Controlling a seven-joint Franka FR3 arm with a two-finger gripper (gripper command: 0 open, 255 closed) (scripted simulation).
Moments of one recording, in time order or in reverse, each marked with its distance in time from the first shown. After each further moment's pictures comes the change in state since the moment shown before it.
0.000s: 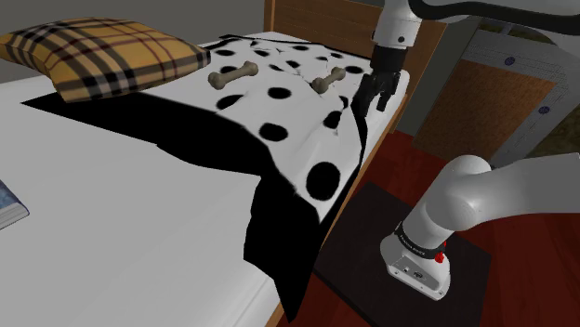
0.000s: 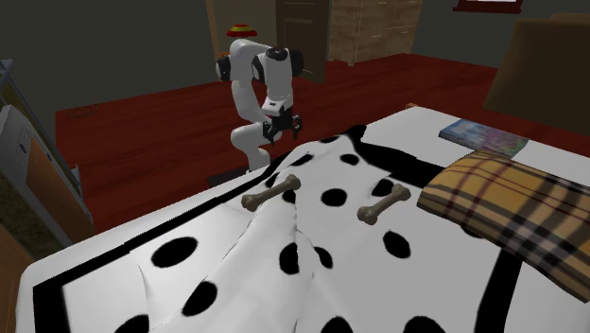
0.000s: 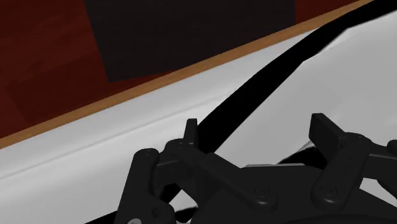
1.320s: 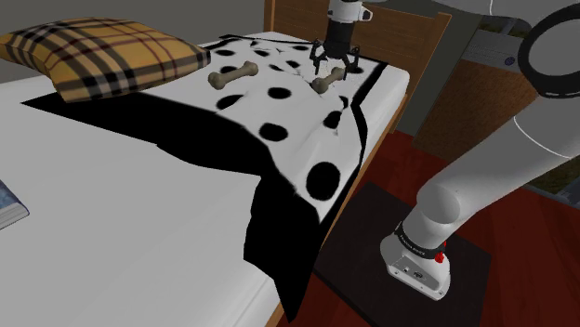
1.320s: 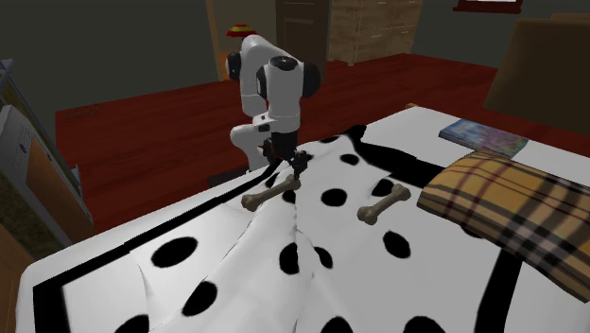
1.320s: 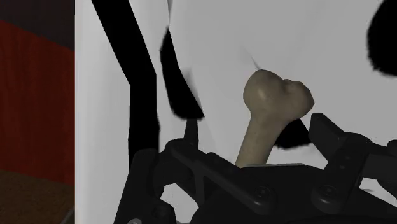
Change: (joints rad) arm -0.264 0.584 0.118 0.478 -0.078 0.201 0.824
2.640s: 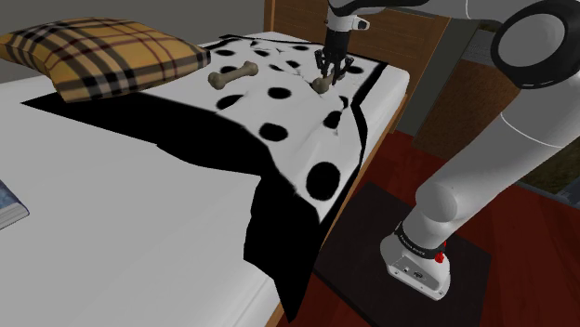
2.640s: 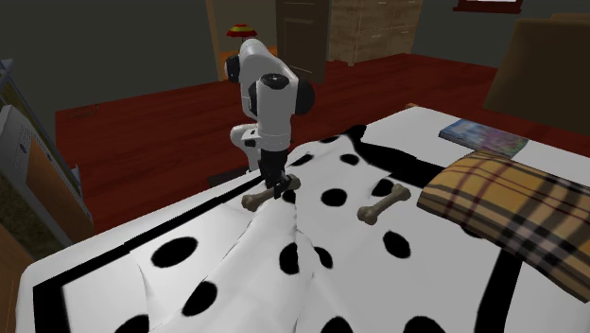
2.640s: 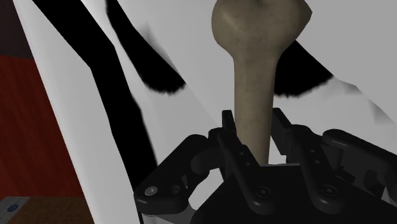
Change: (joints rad) arm -0.047 0.107 -0.015 0.033 -0.052 0.089 0.215
